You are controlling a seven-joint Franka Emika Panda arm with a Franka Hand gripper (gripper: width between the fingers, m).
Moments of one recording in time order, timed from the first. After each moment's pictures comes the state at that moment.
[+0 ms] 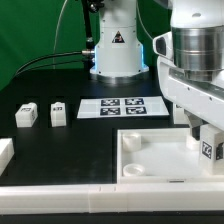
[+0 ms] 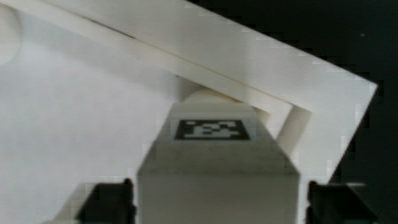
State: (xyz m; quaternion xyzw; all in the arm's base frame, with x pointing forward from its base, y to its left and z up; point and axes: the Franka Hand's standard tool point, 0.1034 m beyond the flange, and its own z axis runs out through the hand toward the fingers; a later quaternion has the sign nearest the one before) arm 0.621 0.110 0.066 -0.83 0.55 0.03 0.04
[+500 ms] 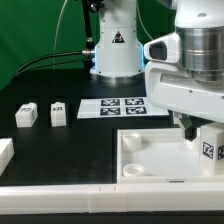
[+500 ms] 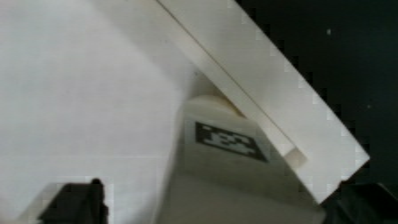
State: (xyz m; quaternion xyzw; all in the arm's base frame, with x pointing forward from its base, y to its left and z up) arm 0.619 0.117 0.066 -0.95 0.31 0.02 0.04
